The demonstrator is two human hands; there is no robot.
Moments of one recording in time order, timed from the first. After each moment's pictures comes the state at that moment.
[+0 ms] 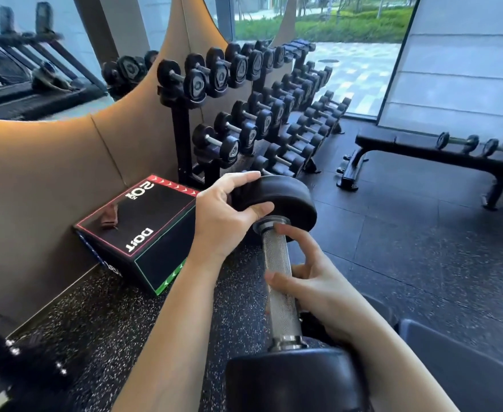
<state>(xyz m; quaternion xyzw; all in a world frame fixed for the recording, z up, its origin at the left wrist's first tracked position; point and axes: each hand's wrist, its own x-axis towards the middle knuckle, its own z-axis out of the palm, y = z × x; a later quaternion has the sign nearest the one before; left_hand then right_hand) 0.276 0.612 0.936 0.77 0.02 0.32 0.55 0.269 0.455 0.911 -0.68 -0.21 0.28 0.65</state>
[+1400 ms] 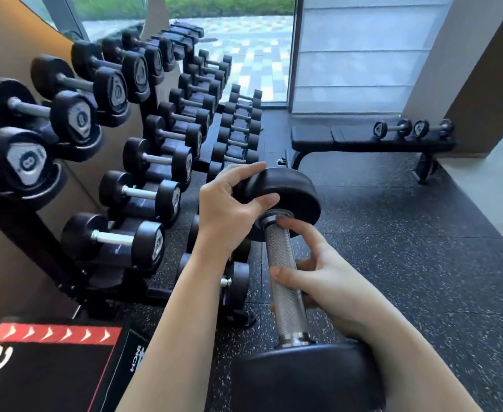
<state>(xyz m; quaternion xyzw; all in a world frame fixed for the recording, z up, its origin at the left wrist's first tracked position) 0.944 0.843 0.912 0.75 -0.13 0.14 0.63 0.866 0.707 0.904 -0.69 -0.01 0.16 0.71</state>
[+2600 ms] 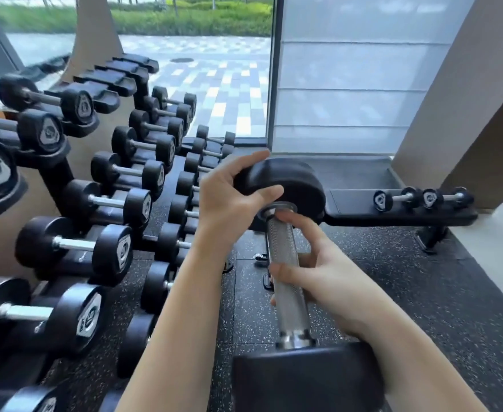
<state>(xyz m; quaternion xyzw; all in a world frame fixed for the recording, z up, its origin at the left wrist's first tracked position) 1.569 0.668 0.944 0.72 -0.17 0.14 0.66 1.481 0.542 0.930 -0.72 -0.01 0.10 0.69</state>
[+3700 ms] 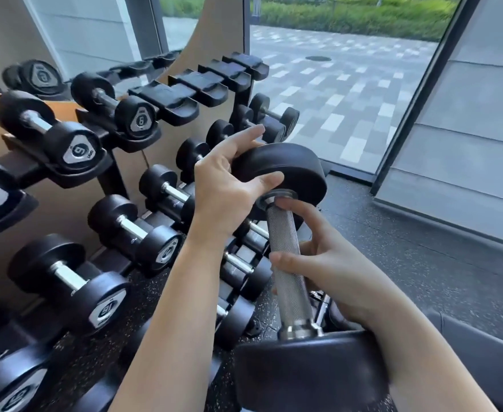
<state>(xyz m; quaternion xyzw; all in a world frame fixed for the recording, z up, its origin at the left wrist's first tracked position) 1.974 0.645 0.952 0.71 0.00 0.32 0.62 1.969 0.492 0.936 -0.69 -0.22 0.27 0.64</state>
